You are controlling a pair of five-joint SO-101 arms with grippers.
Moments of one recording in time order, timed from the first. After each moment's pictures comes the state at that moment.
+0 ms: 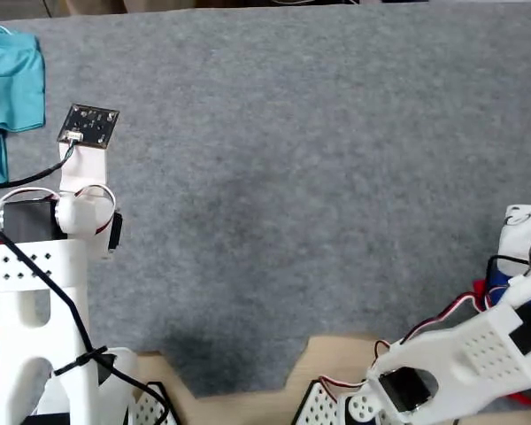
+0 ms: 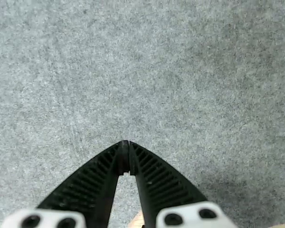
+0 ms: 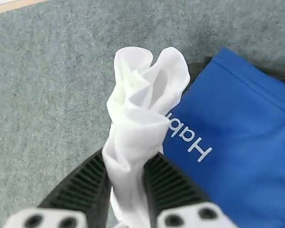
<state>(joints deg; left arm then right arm) -9.2 -39.1 25.4 89.9 -23.3 58.0 20.4 -48.1 93.1 -40.0</state>
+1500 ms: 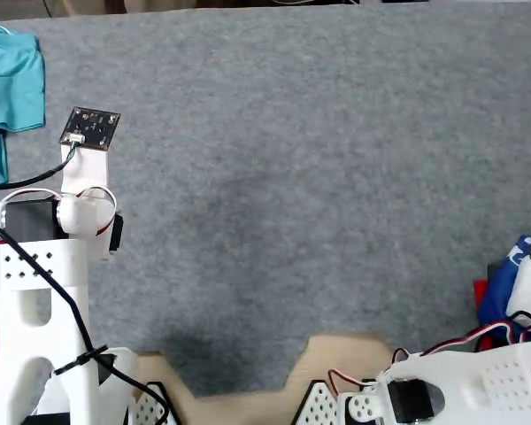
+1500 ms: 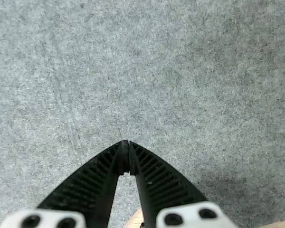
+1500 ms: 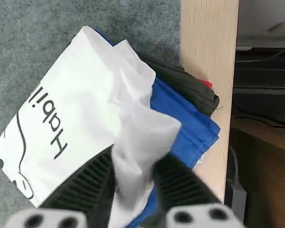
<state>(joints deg) -9.2 -39.1 26.5 89.9 -23.3 78.8 20.3 -41.9 100.1 -15.8</state>
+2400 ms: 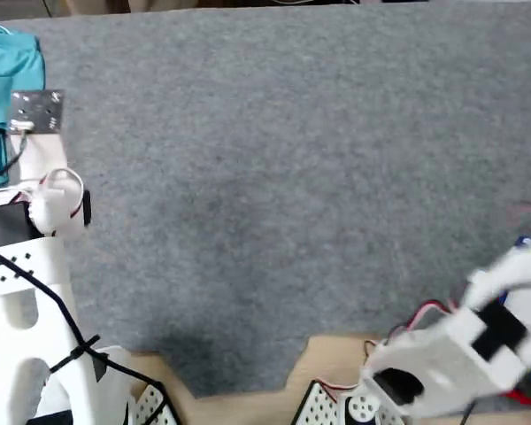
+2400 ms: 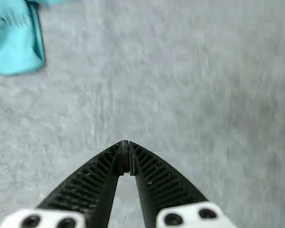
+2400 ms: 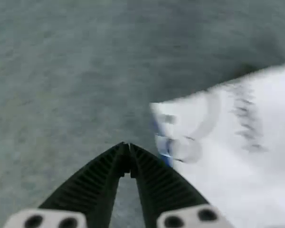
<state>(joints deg) -18.1 -39.1 27.7 72.9 -17.3 40.1 9.6 -40.2 98.5 -15.8</state>
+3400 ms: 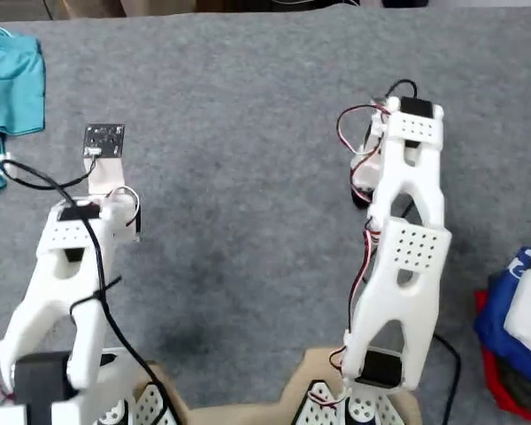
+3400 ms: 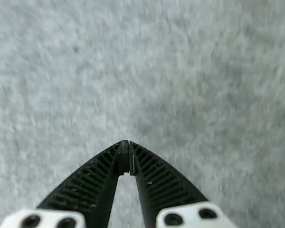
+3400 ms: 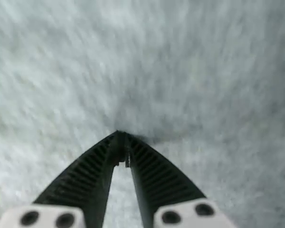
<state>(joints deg) -9.1 -18.2 48.4 42.8 -14.1 10.1 55.9 -40.1 99.8 -2.1</state>
